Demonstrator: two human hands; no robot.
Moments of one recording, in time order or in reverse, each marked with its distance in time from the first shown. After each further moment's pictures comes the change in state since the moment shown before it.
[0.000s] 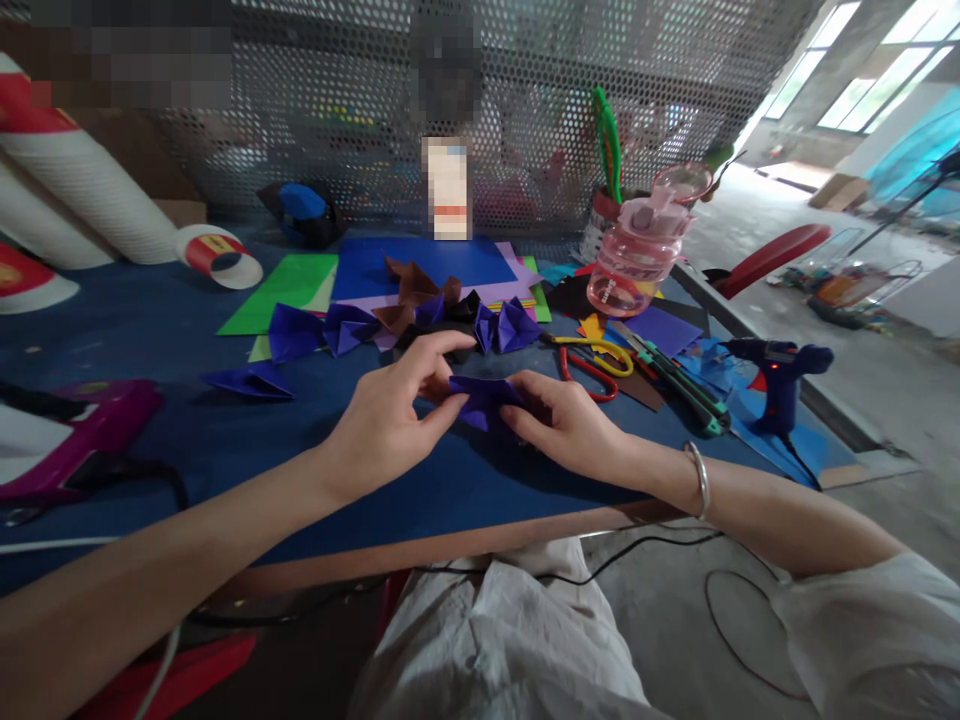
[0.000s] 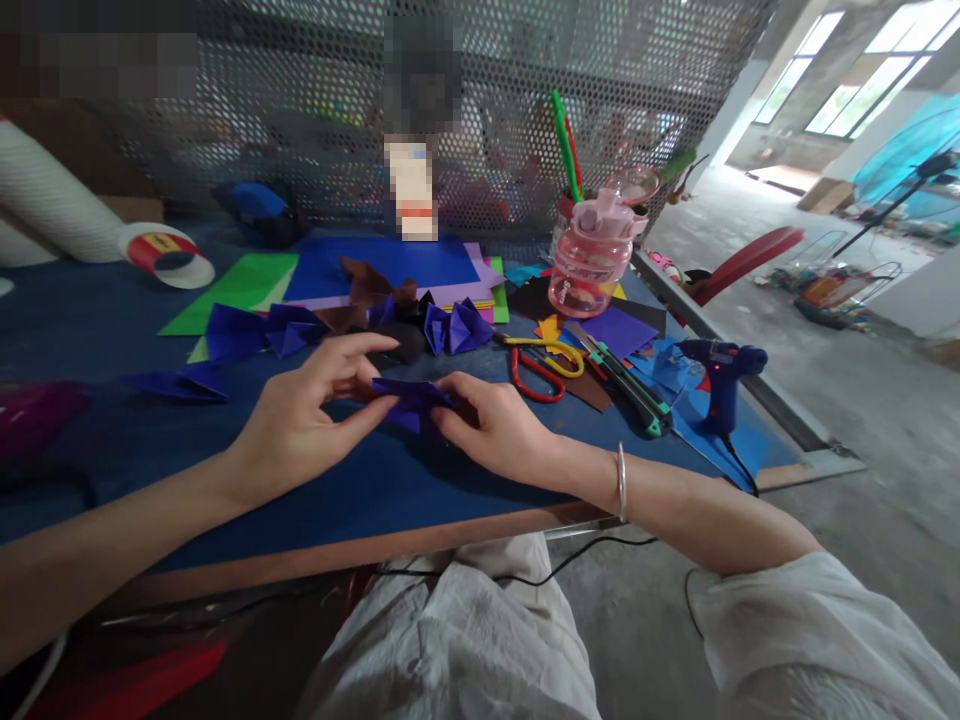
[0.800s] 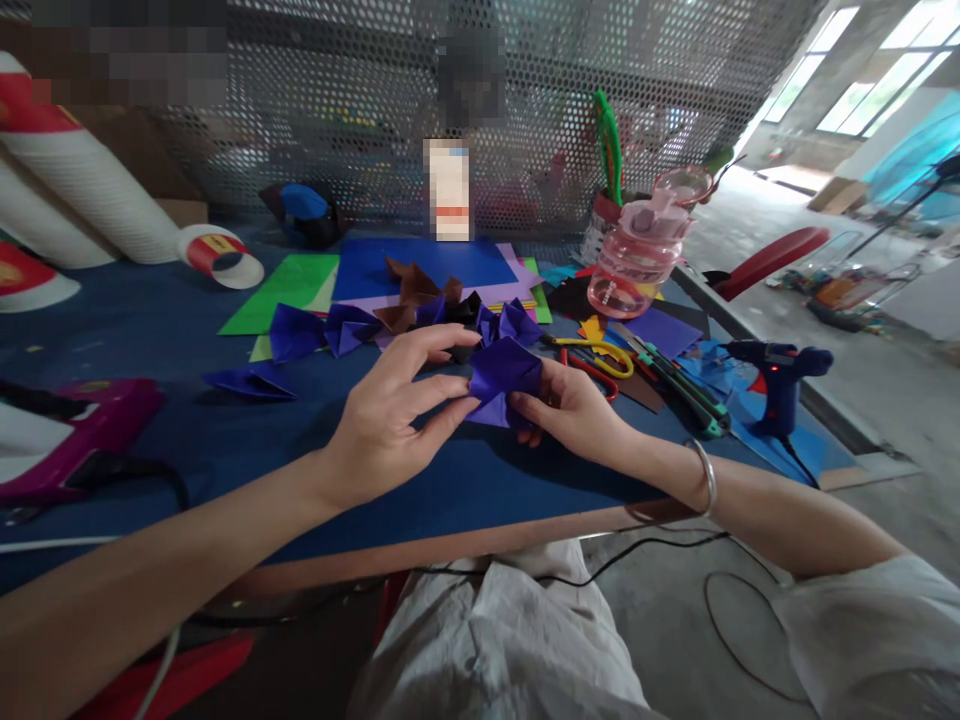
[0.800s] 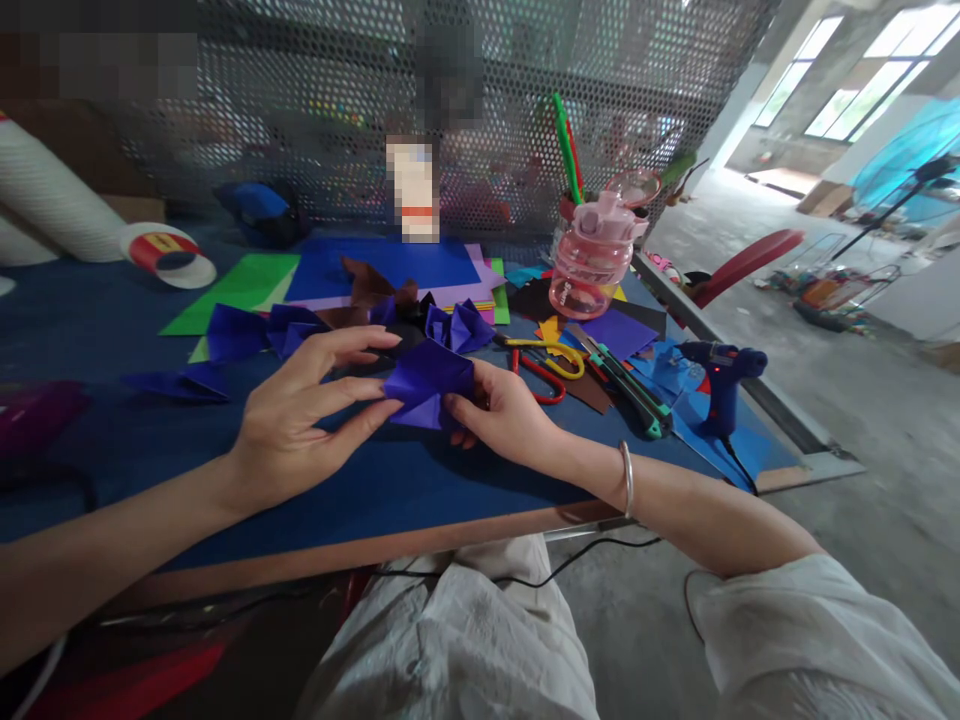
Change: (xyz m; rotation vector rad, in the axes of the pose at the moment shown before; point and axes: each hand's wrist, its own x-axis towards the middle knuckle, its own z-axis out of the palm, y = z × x) left_hand 0.000 -0.003 0.000 0.178 0.167 0.500; right_hand 0.010 0.004 -0.002 0.426 0.013 0.174
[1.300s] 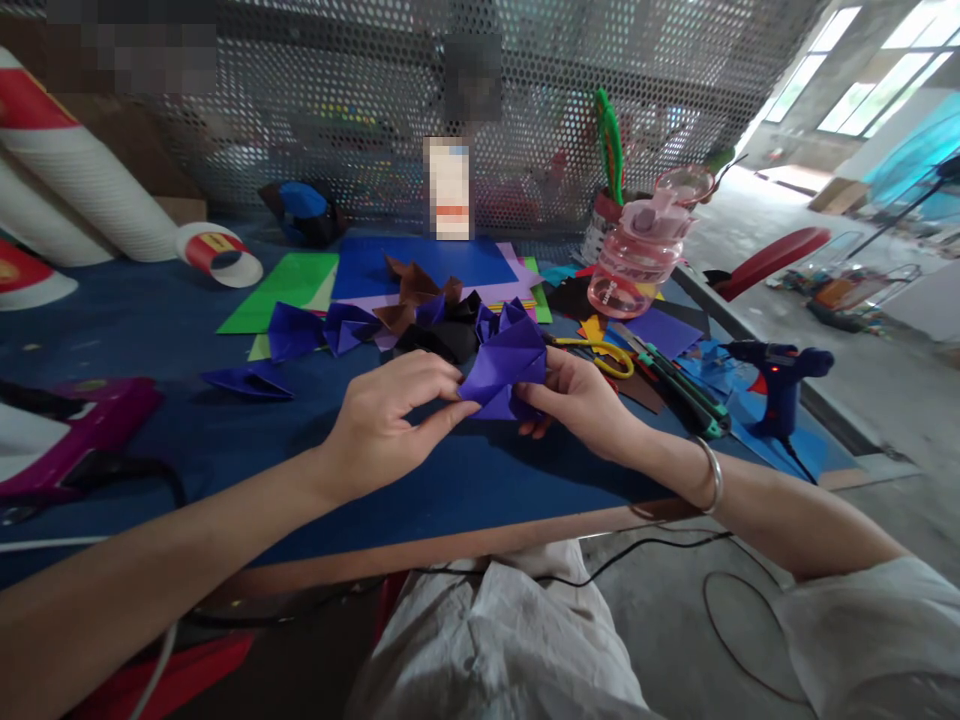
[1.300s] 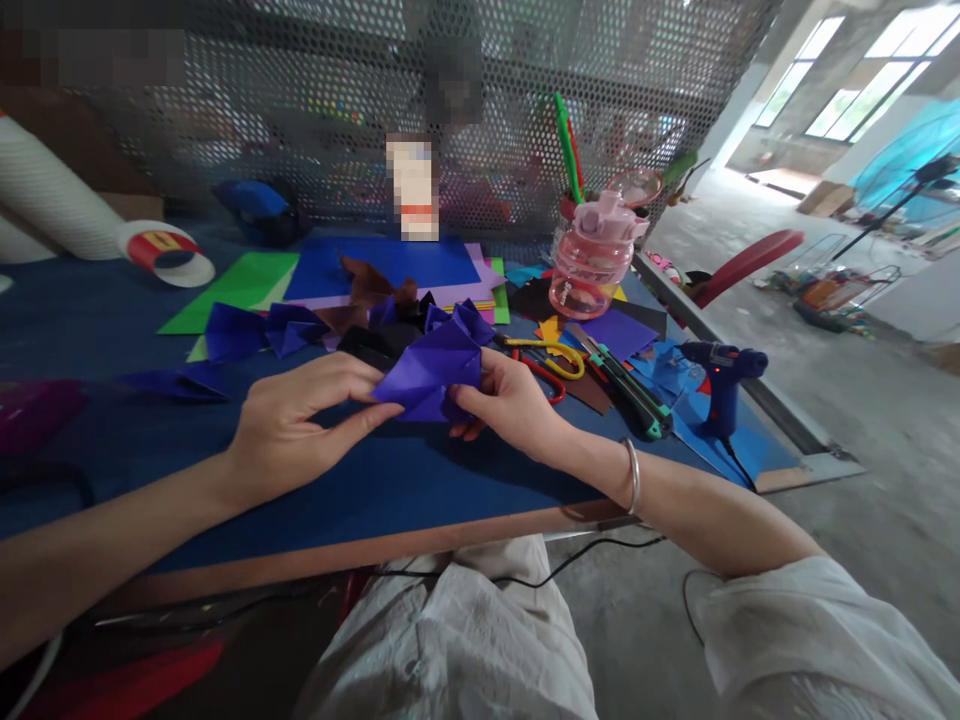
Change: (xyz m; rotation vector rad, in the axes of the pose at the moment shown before) left_hand 0.002 0.001 -0.001 -0.138 -0.077 -0.305; right_hand 0.003 -0.007 -0.004 0.125 0.040 0.069
